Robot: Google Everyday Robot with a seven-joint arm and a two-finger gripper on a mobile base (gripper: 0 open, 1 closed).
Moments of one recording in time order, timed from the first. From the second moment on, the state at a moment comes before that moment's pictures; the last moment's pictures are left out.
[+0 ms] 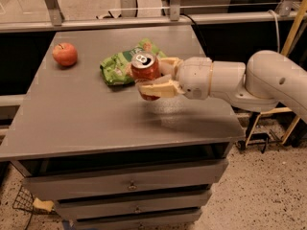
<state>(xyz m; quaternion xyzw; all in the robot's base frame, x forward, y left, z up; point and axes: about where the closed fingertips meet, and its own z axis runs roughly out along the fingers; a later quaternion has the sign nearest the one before) 0.549 0.011 0.920 -0.51 0.55 0.33 0.57</state>
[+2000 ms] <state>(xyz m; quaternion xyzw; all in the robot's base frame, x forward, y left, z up) 0.571 0.019 0.872 -0.43 0.57 0.41 0.57</state>
